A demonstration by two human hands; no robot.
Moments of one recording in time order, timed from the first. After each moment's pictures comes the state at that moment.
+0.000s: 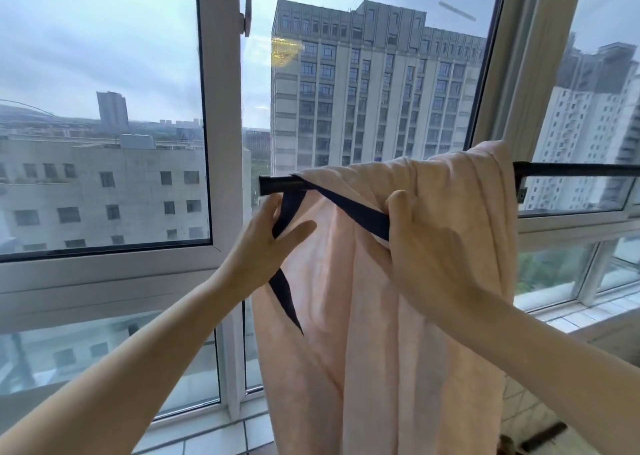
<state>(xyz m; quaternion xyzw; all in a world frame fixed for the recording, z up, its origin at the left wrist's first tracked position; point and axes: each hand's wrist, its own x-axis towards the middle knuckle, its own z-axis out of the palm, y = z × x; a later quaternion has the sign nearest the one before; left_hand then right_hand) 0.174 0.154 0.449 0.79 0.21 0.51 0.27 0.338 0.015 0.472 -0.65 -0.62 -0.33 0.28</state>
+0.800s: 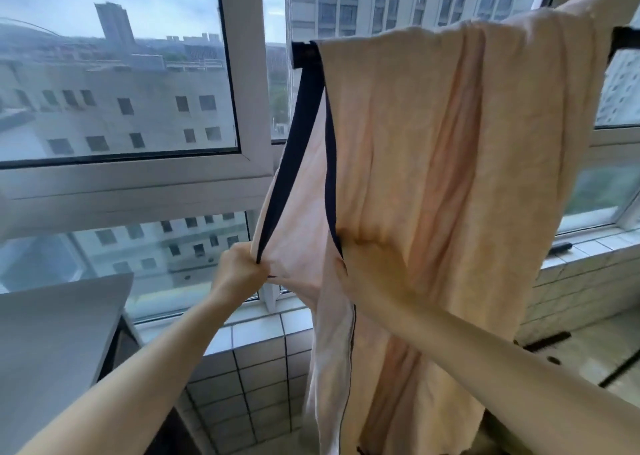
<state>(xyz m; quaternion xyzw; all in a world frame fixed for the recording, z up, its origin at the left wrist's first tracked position) 0.098 0.170 0.272 0.72 0.56 0.32 0.27 0.275 0.054 0.311 -0.72 -0.66 -0.16 0.17</state>
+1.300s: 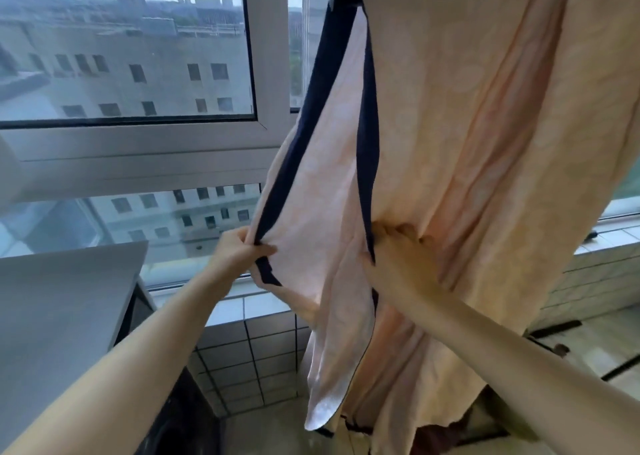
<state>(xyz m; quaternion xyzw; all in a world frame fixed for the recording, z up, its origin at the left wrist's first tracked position) 0.067 0.181 0.250 0.61 0.54 0.35 0.48 0.288 0.058 0.276 -0.75 -0.62 -0.16 0.14</state>
